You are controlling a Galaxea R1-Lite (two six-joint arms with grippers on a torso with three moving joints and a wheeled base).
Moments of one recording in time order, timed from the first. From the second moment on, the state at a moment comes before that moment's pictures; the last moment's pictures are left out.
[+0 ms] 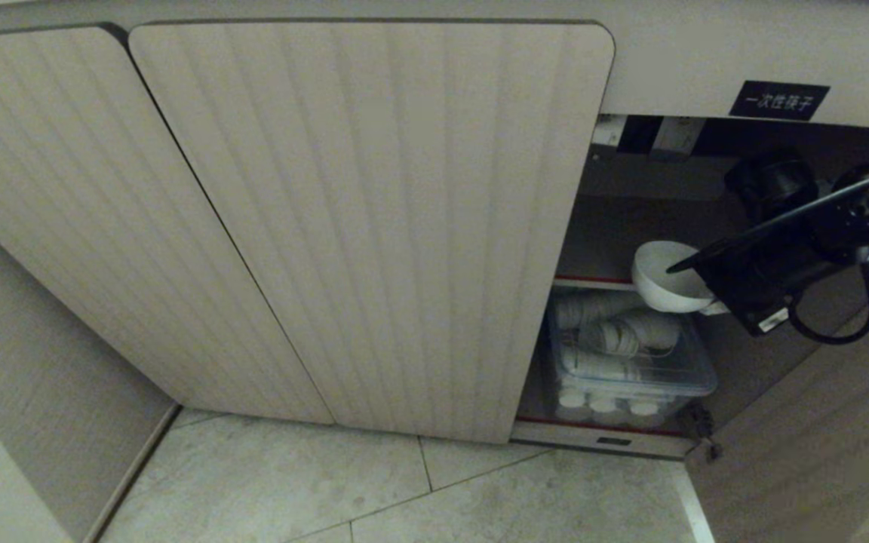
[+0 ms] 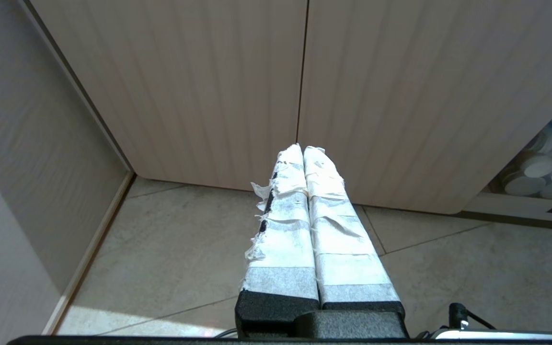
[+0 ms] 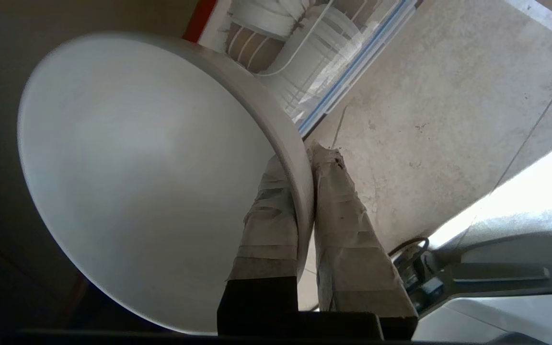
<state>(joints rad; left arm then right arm) 0.00 0.00 0.00 0.00 0.01 -0.03 0.11 1.89 -1.53 0.50 -0.14 1.17</state>
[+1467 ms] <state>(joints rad) 0.00 0.00 0.00 0.00 0.01 -0.03 0.11 1.99 -1.66 0.50 -0.25 1.22</state>
